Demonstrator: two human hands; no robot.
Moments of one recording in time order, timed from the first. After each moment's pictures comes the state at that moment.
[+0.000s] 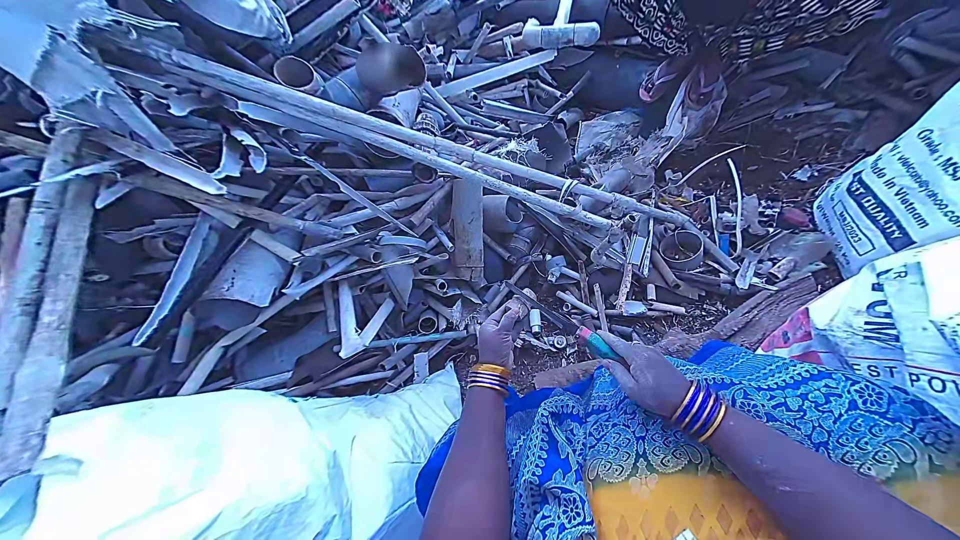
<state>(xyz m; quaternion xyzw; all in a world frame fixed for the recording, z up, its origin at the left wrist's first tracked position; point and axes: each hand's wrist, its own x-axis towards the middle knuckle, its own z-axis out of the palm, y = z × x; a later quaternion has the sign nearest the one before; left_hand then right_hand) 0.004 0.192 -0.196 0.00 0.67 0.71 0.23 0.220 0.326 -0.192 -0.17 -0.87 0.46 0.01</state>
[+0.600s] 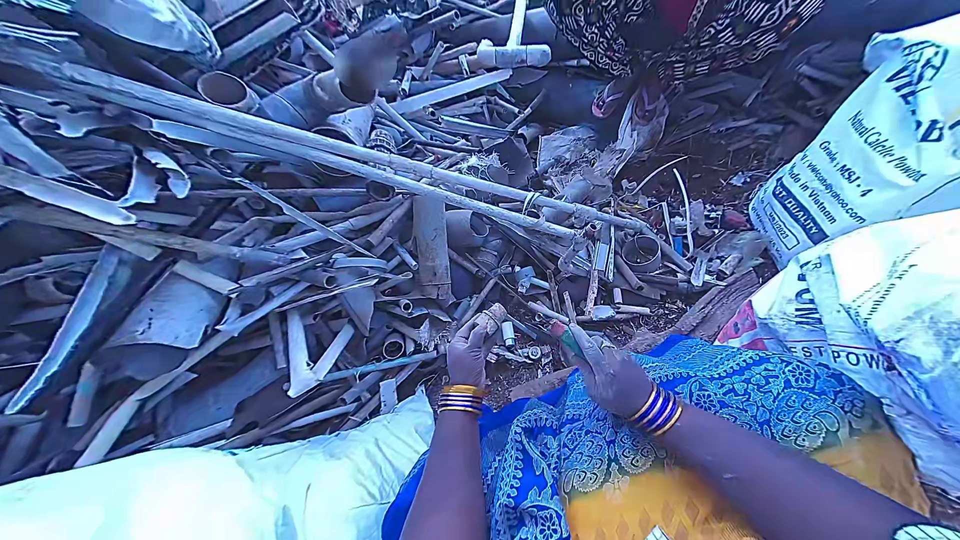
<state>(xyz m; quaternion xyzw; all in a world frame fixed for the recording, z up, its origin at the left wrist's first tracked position) 0.007 0.194 -0.199 0.03 0.69 0.69 0.21 0.212 0.309 -0.226 -0.18 -0.91 0.23 0.30</state>
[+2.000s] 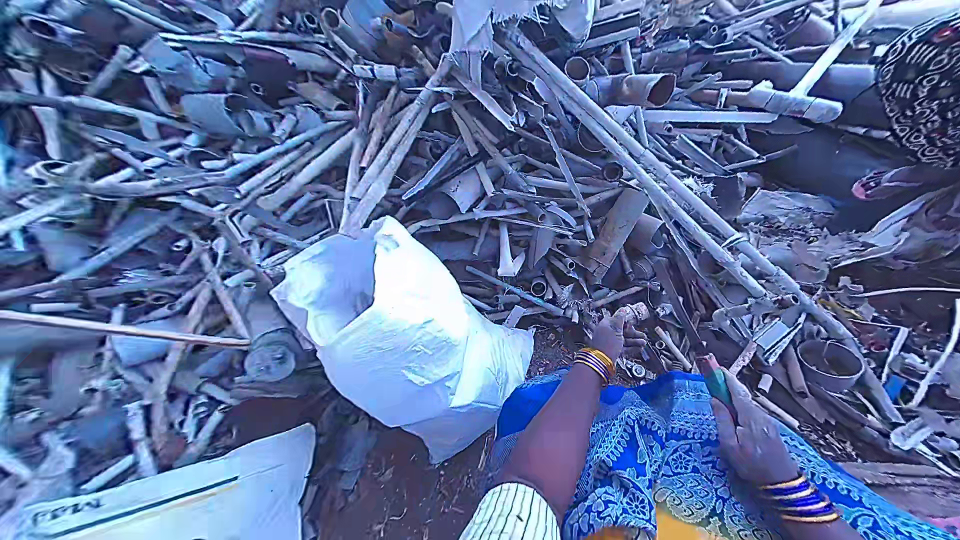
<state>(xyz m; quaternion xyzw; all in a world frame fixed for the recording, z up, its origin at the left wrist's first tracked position) 0.022 0.152 -0.170 -0.08 0.65 0.68 0.31 0.211 0.288 -0.224 -0.11 -0.92 0.28 0.24</state>
